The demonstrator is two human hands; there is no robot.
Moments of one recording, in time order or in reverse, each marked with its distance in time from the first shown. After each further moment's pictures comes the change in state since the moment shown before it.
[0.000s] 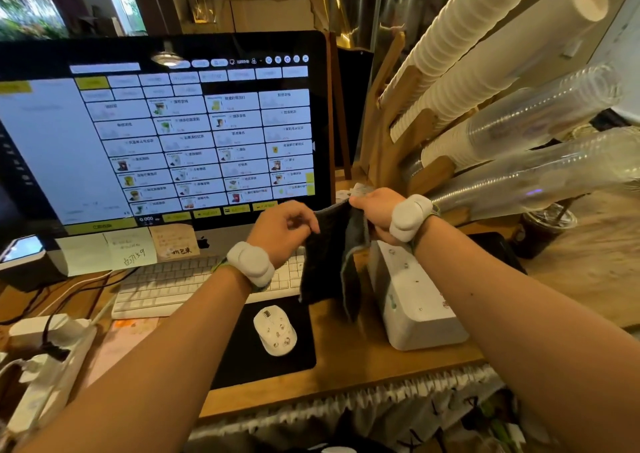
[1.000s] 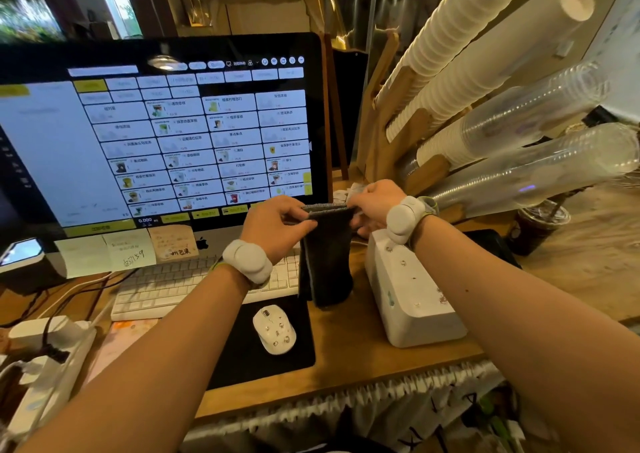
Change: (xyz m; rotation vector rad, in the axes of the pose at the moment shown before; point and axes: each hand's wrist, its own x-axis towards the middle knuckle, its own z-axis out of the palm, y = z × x) left_hand -0.002 0.011 -0.003 0.124 0.156 0.005; right_hand -0.031 -0.020 -0.001 0.125 0.058 0.024
